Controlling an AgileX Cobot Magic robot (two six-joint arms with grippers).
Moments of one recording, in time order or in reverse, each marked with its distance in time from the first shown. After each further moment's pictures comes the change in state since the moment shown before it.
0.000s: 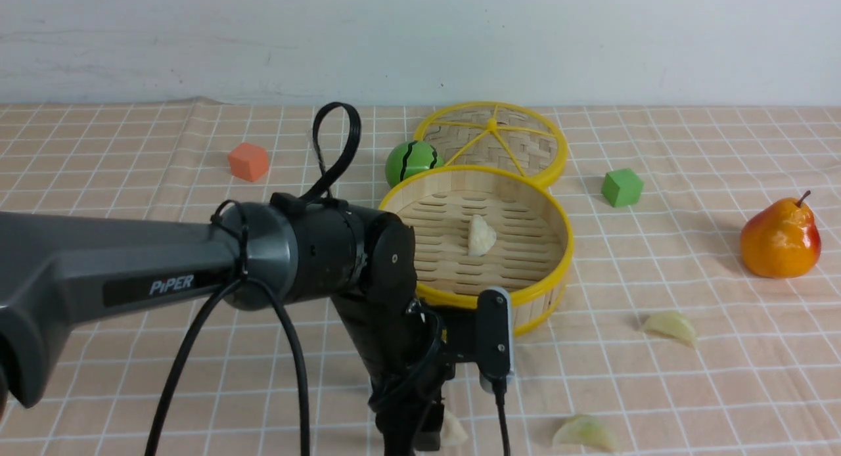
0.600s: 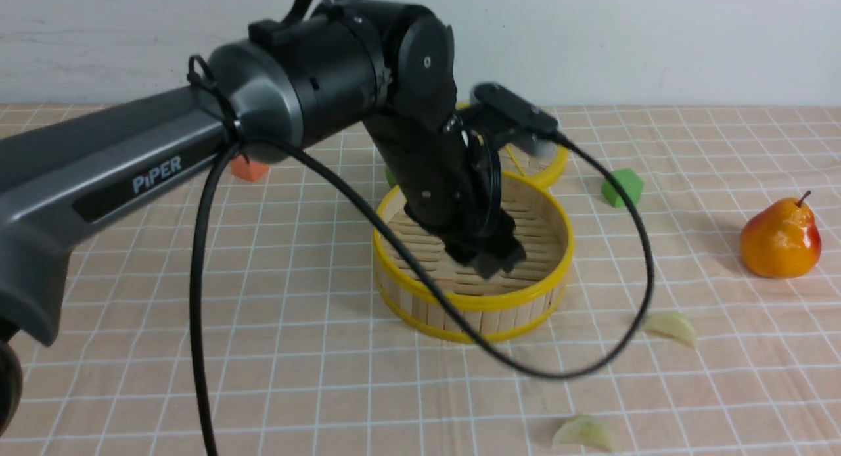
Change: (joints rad) right arm 0.000 0.000 0.000 0.000 -0.018 0.051; left arm 0.018 0.023 -0.563 0.156 0.274 -0.819
